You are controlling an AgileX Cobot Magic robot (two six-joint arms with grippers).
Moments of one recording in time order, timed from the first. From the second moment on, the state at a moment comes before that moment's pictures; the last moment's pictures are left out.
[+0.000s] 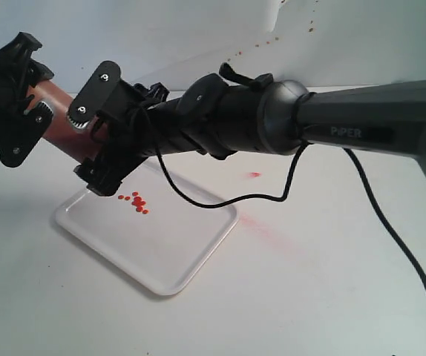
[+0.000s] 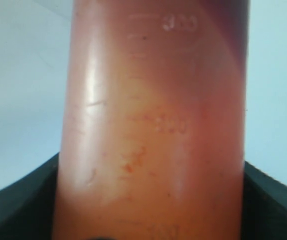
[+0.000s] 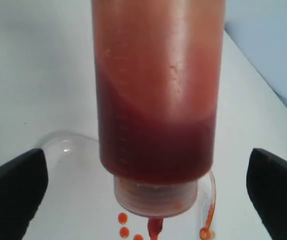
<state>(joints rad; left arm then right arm) -0.10 1.58 -0.94 1.76 0.00 0.46 0.77 2.14 -1.58 1.04 0.18 -1.49</state>
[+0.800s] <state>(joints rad) -0.10 1.59 -0.94 1.77 0.03 0.48 0.78 2.29 -1.78 1.24 0.20 -1.48</state>
